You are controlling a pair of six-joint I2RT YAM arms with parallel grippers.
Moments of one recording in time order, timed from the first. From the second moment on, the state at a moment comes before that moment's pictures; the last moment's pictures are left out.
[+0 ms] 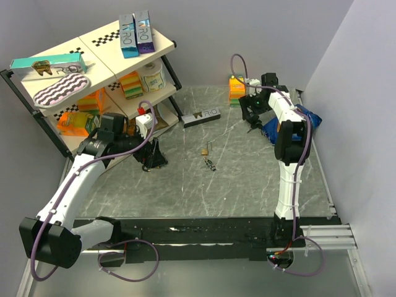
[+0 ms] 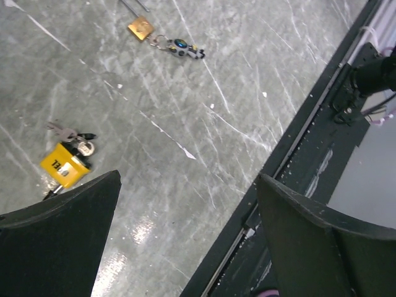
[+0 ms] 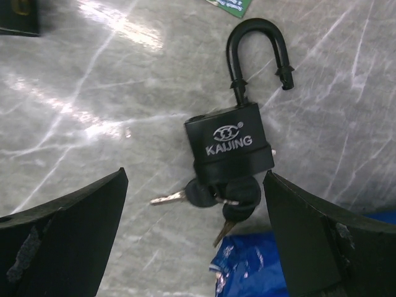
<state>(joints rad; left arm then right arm) -0.25 1.14 1.06 -0.69 0.73 0.15 0.01 2.34 2.10 -0.80 -0.26 -0.37</state>
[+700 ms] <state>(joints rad) -0.25 1.16 1.08 -0.71 0.77 0.16 -0.02 2.51 2.37 -0.90 -0.21 -0.36</state>
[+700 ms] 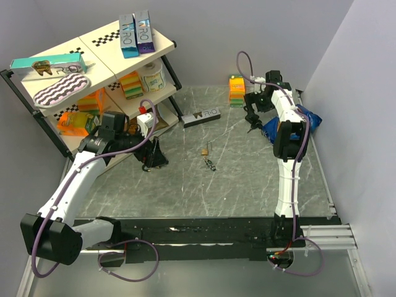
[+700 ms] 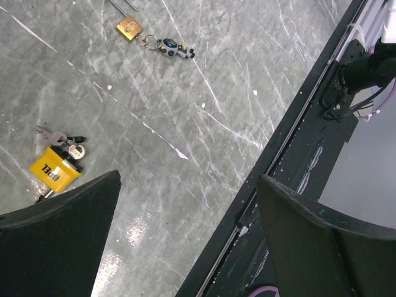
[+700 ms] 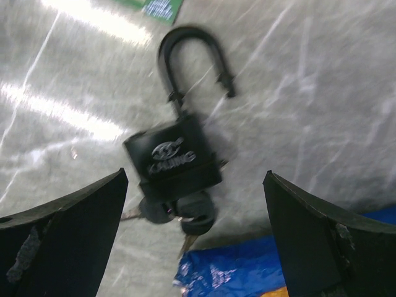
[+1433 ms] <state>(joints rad) -0.25 1.16 1.10 -0.73 0.77 0.16 -0.02 2.49 2.22 -0.98 -0.32 -0.33</state>
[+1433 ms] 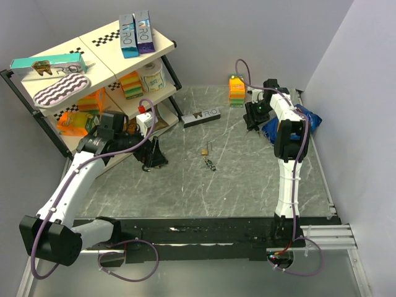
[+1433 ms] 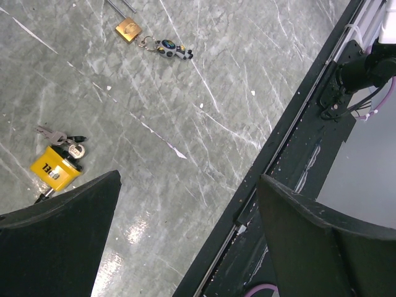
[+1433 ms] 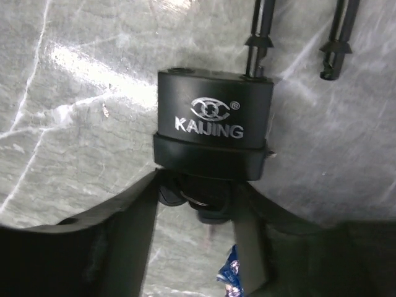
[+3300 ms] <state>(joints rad) -0.25 1.01 1.04 -0.56 0.55 -0.04 0.21 2.10 1.60 -0.81 -0.16 -0.37</state>
